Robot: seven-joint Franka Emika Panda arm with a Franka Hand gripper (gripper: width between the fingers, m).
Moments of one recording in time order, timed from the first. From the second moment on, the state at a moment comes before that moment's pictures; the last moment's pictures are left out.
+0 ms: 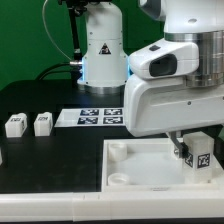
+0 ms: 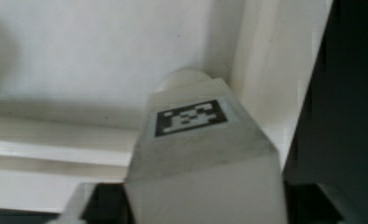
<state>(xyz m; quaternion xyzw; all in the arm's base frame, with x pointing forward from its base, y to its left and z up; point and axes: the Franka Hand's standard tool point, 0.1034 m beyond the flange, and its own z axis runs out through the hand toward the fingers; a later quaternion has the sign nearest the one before) 0.640 0.118 0.071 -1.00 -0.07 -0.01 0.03</state>
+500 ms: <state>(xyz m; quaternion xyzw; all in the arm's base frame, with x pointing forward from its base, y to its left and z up) 0.641 0.117 0.071 -1.00 0.00 -0.02 0.03</state>
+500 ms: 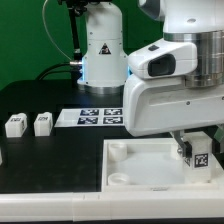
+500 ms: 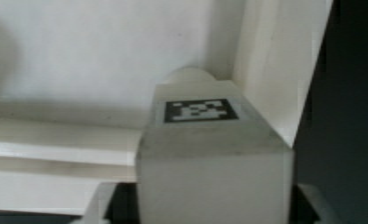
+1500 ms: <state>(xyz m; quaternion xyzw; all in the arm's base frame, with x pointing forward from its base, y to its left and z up) 0.641 0.107 0.071 -0.82 0.57 0.00 0.04</state>
